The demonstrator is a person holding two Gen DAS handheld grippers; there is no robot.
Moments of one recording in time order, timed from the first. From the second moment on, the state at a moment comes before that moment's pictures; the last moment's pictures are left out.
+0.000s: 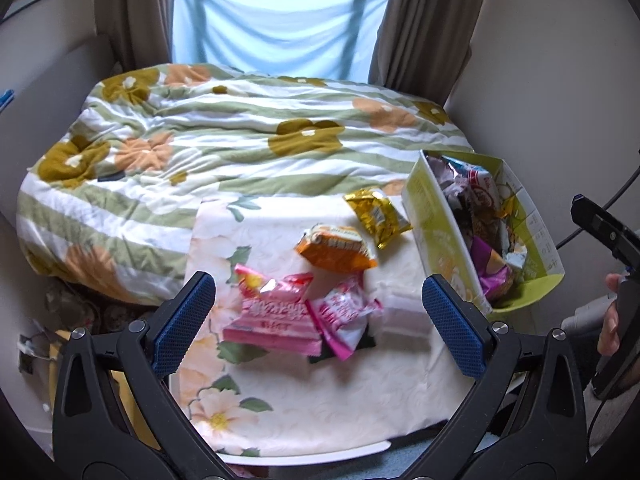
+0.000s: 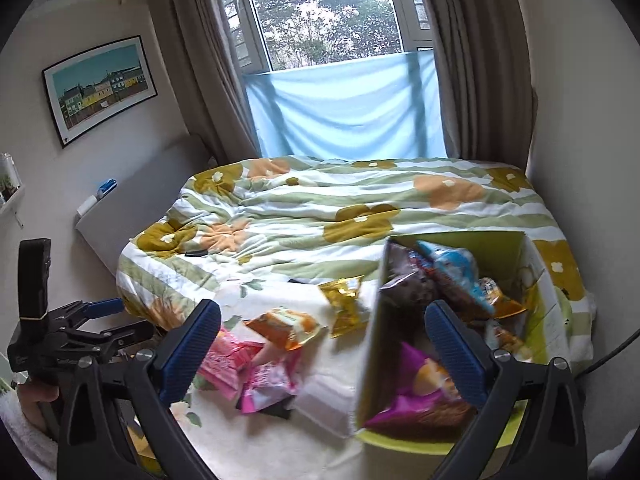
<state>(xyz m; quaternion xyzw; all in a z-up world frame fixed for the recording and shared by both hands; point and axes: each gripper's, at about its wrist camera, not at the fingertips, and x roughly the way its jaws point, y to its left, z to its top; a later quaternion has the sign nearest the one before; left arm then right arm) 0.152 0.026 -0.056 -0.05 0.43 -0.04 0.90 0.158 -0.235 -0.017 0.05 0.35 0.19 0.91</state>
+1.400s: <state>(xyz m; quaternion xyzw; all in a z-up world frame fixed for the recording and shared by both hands) 0.250 0.066 -0.284 -0.07 0.60 -0.06 0.79 0.151 -0.080 -0.251 -0.13 0.48 0.20 0.85</state>
